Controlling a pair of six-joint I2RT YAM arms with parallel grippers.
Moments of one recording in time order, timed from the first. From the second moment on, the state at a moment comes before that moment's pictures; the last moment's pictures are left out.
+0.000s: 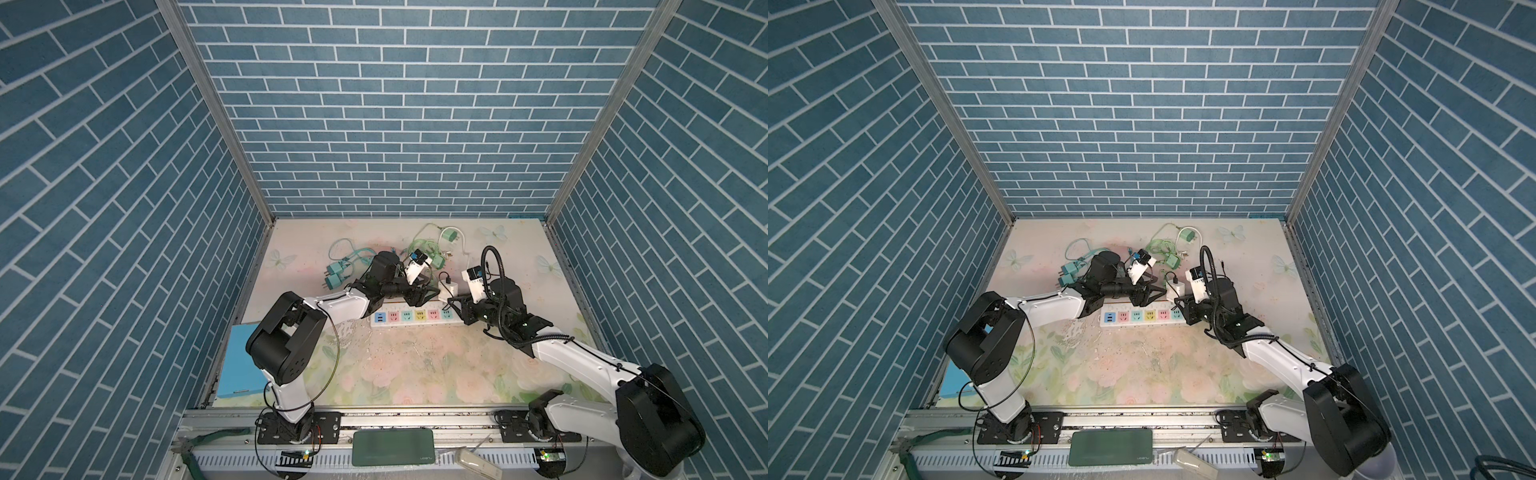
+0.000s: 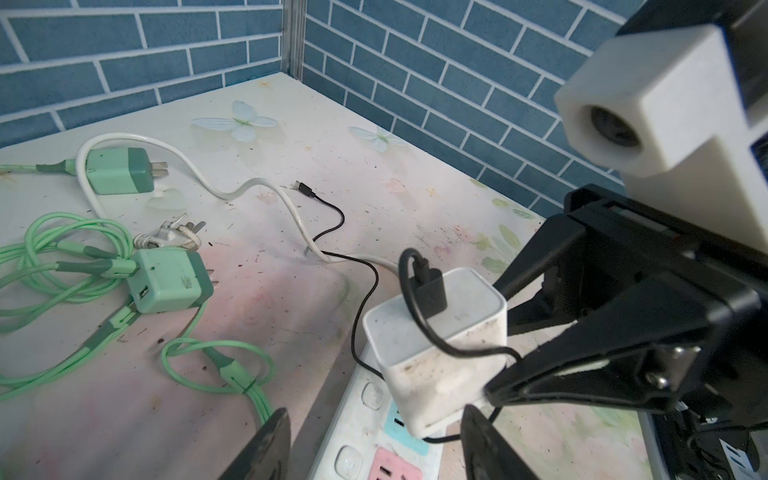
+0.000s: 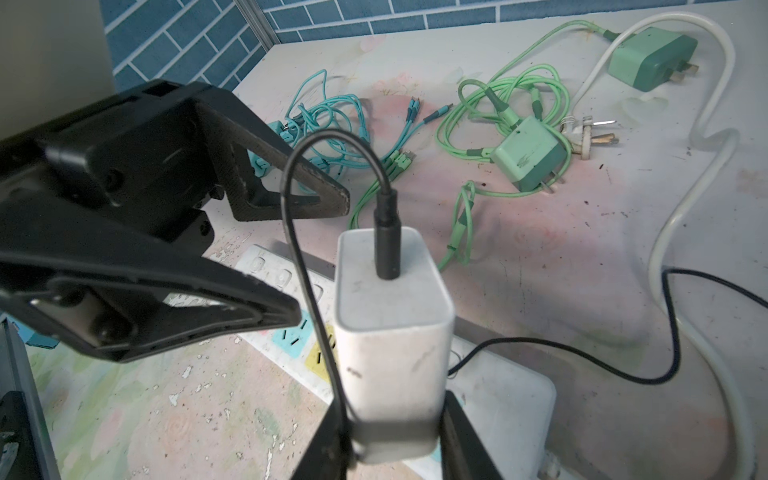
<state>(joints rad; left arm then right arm) -0.62 1.76 0.99 0.32 0.61 -0.04 0.54 1.19 0.55 0.10 -0.28 0.22</state>
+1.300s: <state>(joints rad) -0.65 1.80 0.96 0.36 0.60 -0.06 0.54 1.10 0.44 0.18 -0.24 0.21</state>
